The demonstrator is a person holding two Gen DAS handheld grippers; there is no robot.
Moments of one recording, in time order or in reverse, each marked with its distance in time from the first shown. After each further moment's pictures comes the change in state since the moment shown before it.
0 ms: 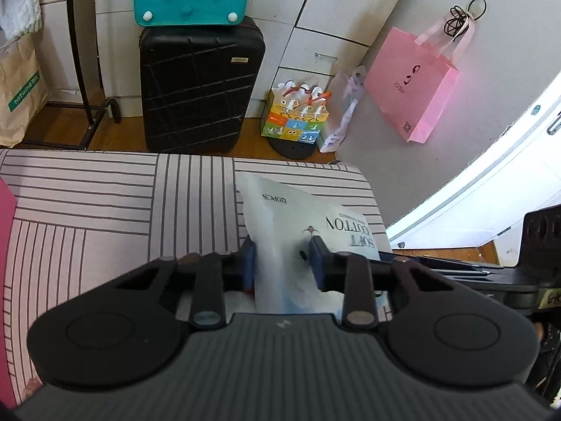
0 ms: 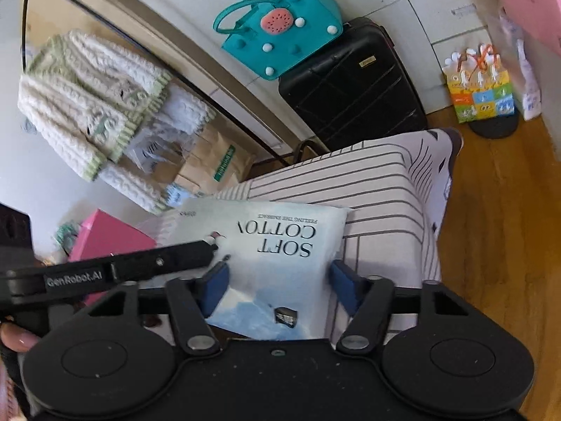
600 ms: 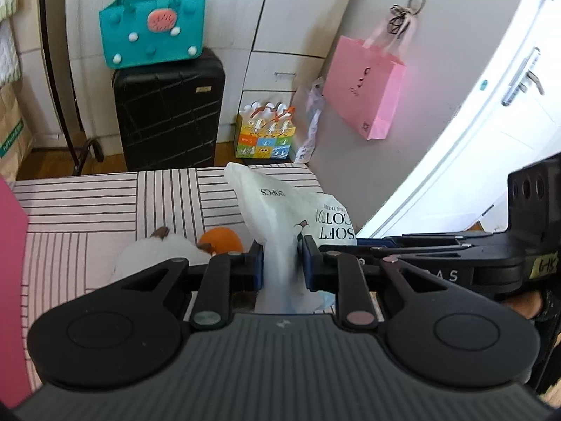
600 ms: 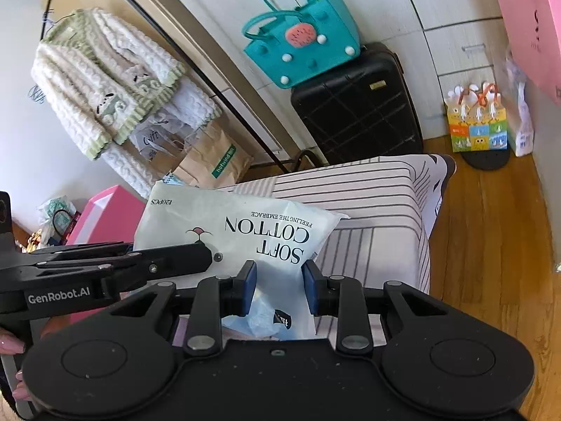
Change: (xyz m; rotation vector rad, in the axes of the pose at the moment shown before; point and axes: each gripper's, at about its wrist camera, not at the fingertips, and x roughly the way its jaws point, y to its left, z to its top) left arm -0.062 -0.038 -0.032 0.159 -0.080 -0.046; right arm -0.046 0.042 -0.019 -0.115 -0.031 -0.049
